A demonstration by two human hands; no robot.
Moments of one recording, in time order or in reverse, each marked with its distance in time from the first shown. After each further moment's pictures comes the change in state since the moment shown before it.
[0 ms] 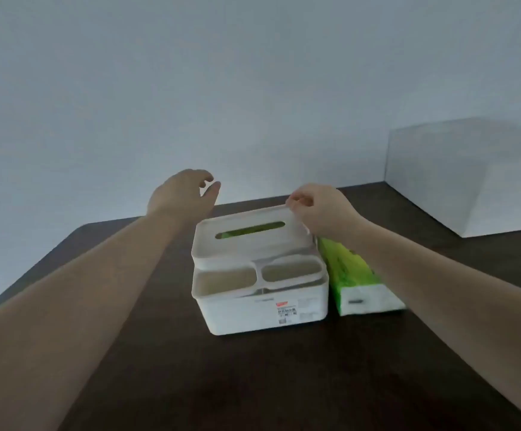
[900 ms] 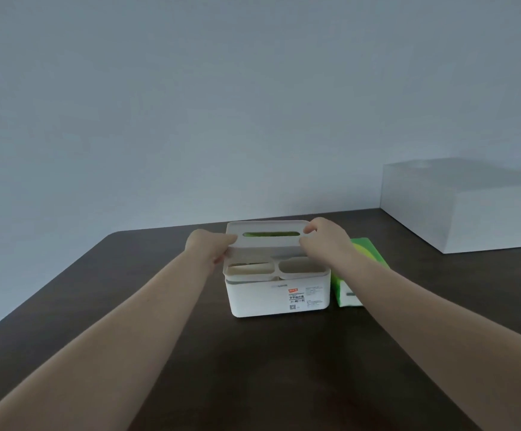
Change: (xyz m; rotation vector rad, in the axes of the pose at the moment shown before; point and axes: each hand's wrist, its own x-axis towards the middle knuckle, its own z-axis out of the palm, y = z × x) left_hand -0.071 -0.024 0.014 -0.911 -0.144 -0.624; right_hand -0.067 -0.037 0.010 -0.032 0.006 0.260
